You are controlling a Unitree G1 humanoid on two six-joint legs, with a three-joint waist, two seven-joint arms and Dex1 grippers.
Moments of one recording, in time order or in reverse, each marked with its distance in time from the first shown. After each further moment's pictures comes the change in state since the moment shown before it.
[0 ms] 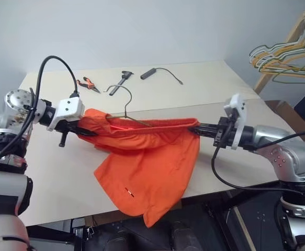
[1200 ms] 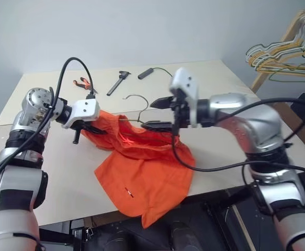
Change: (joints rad) left arm -0.038 -0.102 0.075 0.013 0.178 -0.026 0.030; right arm -0.402 0.237 0.290 0.141 -0.172 0.045 -0.061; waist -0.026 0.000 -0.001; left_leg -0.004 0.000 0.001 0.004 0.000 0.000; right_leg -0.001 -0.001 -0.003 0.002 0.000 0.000
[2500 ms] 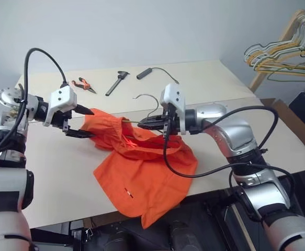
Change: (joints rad) left arm -0.001 0.098 0.068 0.103 -0.115 0.066 0.013; right arm 0.072 0.050 -0.003 0.147 -0.098 -0.271 0.182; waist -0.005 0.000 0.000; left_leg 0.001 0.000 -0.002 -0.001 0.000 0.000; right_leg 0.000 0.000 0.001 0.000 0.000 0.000
